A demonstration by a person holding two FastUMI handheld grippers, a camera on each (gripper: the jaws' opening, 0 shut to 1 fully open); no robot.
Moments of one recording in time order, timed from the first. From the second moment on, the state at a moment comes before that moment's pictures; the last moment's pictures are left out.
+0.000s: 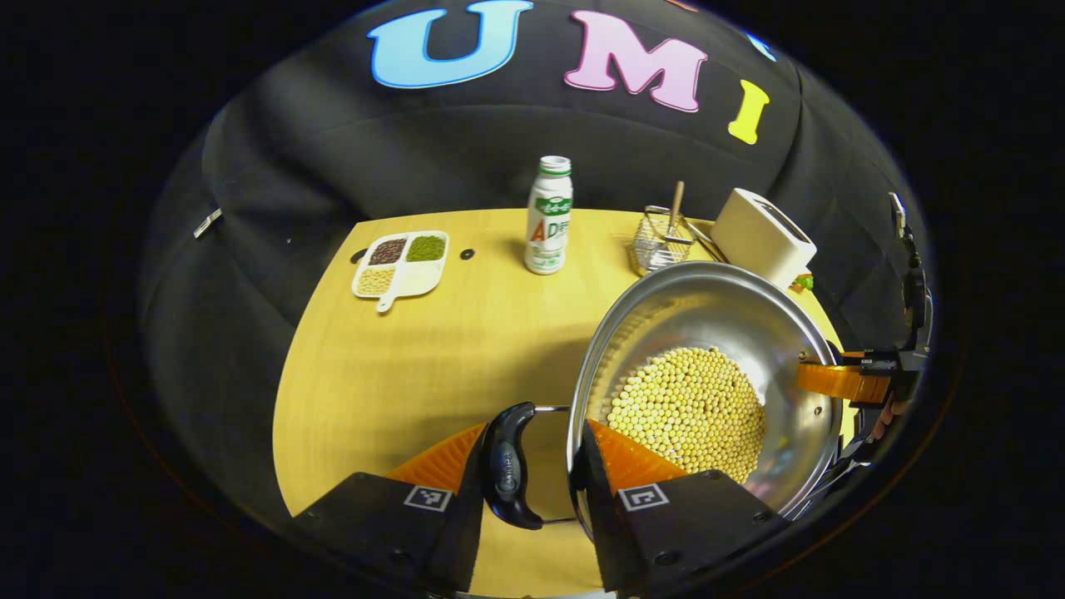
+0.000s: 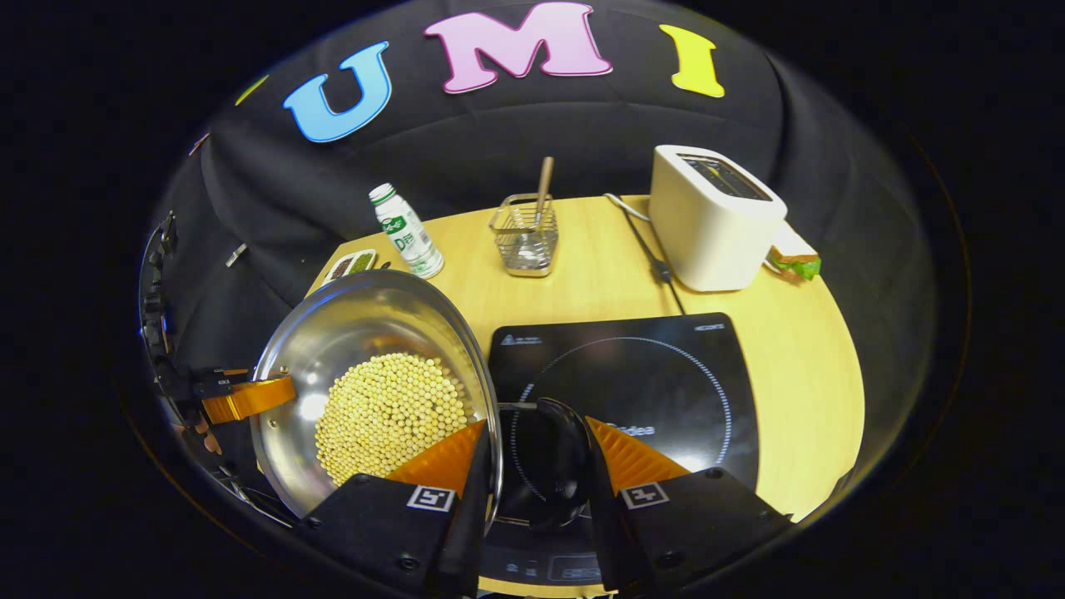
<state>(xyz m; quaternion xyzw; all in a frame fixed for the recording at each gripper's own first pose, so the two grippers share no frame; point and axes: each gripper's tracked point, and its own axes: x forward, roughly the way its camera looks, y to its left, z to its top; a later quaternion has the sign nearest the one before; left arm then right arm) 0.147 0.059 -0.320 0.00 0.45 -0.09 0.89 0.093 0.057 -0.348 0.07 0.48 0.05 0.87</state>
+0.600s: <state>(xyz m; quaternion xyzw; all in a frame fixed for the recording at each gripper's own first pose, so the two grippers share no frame) 0.150 -0.078 -0.326 0.02 0.46 -0.14 0.88 0.083 -0.080 -0.353 0.08 0.49 0.01 0.87</state>
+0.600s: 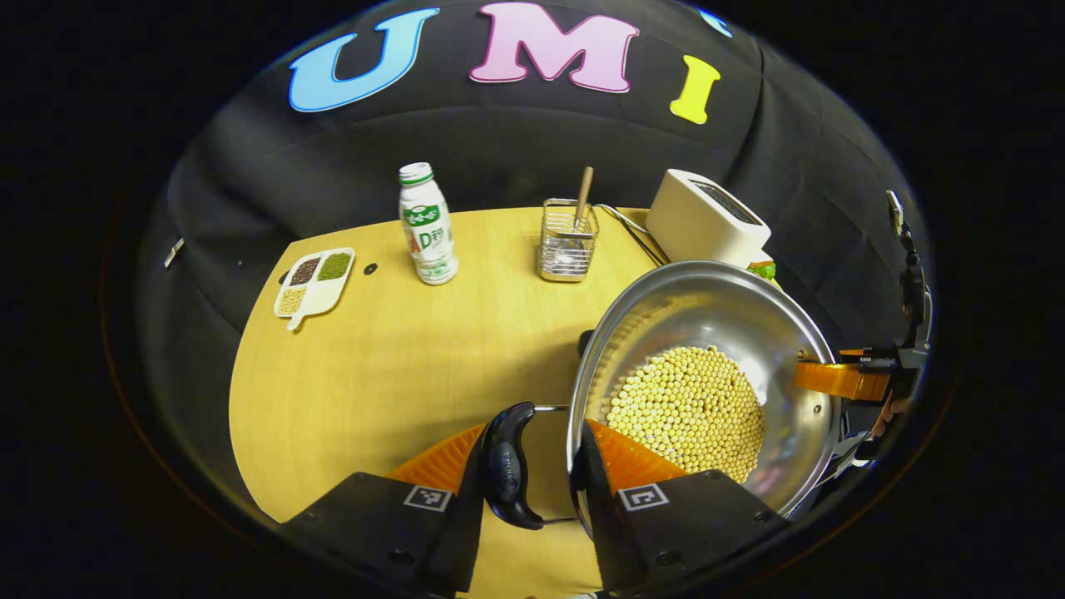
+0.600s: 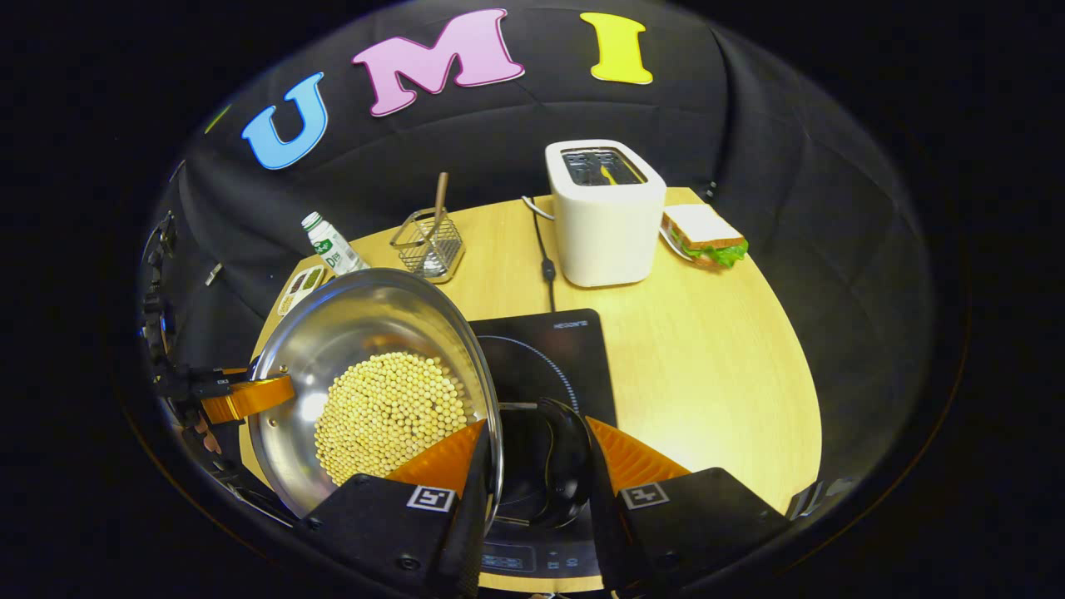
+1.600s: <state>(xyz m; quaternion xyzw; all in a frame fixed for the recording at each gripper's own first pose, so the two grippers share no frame) 0.164 -0.136 -0.367 0.00 0.48 -0.13 0.87 0.102 -0.137 -0.392 0.07 0.53 0.01 0.85</state>
